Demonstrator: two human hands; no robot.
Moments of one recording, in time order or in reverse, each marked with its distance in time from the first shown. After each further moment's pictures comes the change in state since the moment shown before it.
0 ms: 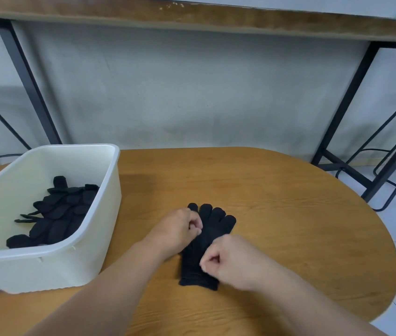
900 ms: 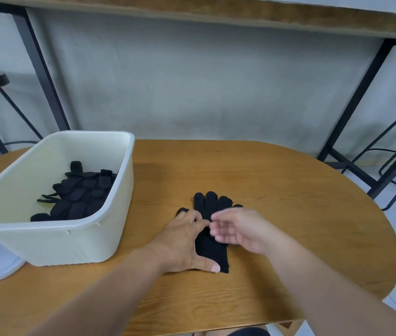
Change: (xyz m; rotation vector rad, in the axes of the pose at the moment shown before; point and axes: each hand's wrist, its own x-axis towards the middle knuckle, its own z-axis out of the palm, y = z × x) left_hand -0.053 -0.006 0.004 0.192 -0.187 0.127; right_hand 0.030 0.004 -0.012 1.119 0.118 0.394
